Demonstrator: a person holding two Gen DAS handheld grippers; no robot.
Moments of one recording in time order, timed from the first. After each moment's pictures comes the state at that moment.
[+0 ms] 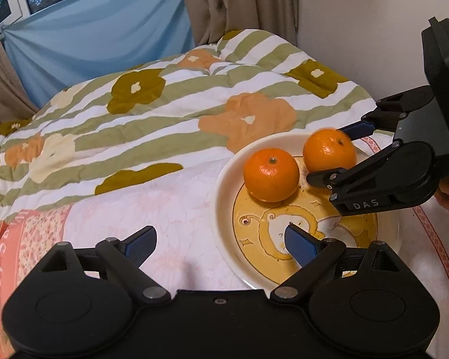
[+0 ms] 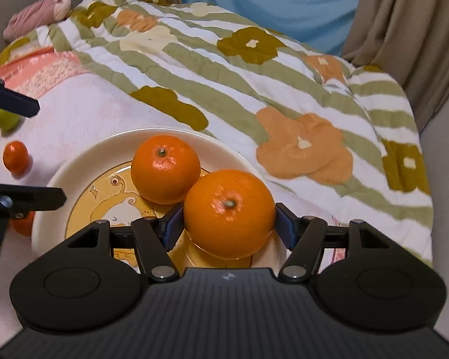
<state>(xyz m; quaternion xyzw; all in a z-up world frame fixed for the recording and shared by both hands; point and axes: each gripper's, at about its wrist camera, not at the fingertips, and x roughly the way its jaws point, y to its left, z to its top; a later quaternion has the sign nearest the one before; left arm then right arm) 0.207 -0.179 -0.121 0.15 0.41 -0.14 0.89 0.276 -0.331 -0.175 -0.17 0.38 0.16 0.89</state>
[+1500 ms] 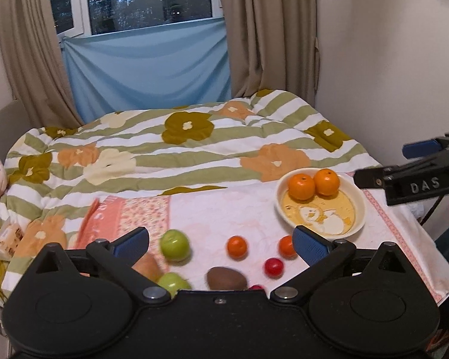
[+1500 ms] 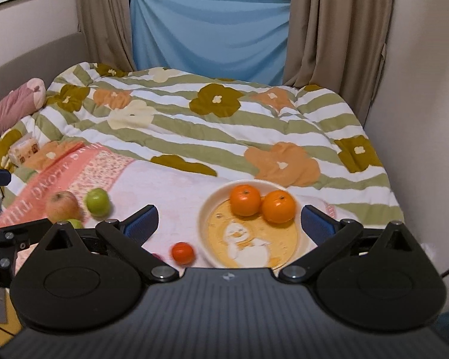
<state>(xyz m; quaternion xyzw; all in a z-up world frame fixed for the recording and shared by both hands) 0.060 -0.020 -0.001 0.08 0.32 -0.12 0.94 0.084 -0.221 -0.006 -0.03 0.33 0.04 0.94</state>
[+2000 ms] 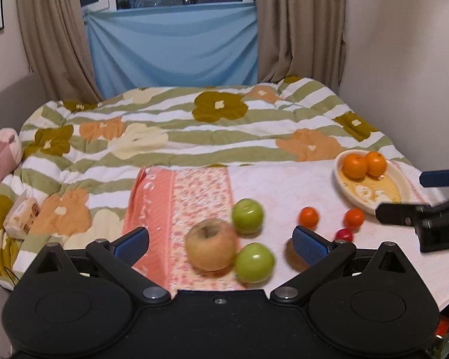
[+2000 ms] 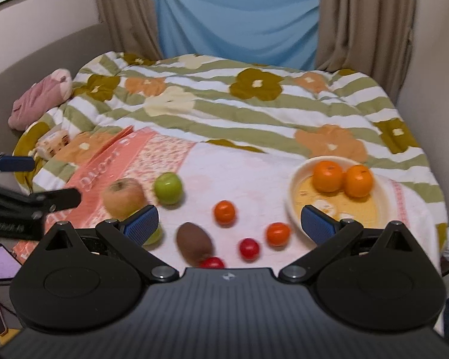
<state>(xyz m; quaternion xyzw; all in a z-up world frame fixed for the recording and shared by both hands) 0.088 0.094 -0.035 0.06 0.35 -0.11 0.93 0.081 -0.101 -0.045 -0.02 0.35 0.08 0.93</state>
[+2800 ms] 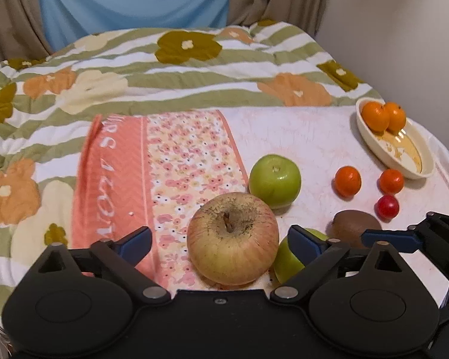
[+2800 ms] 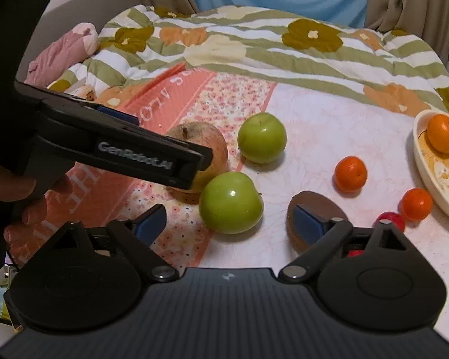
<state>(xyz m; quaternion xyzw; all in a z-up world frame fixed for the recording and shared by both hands) 0.193 0.118 -0.128 0.06 0.45 -0.20 0.87 0.141 0.011 -0.156 0.00 0.43 0.13 0.90</state>
